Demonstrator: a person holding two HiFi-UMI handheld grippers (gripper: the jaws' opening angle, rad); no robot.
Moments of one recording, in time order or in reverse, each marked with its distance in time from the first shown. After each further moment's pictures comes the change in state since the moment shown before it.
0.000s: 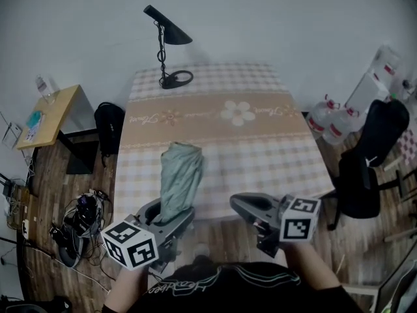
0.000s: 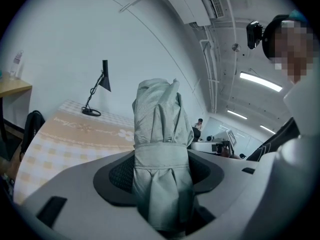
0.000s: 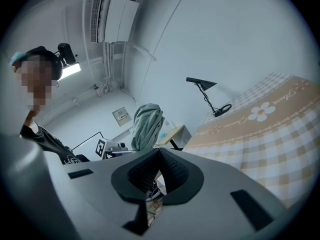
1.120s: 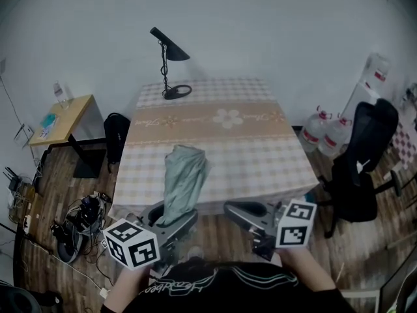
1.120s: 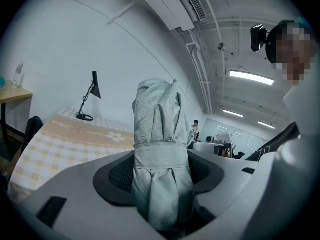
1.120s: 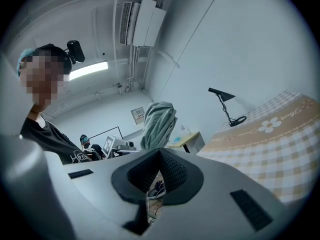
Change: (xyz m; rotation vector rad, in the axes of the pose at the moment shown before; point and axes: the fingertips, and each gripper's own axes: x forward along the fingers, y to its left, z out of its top) left arm -0.042 -0.141 -0.044 0.059 -0.072 -0.005; right arm -0.103 0.109 -0.043 -0.178 -0.052 0.140
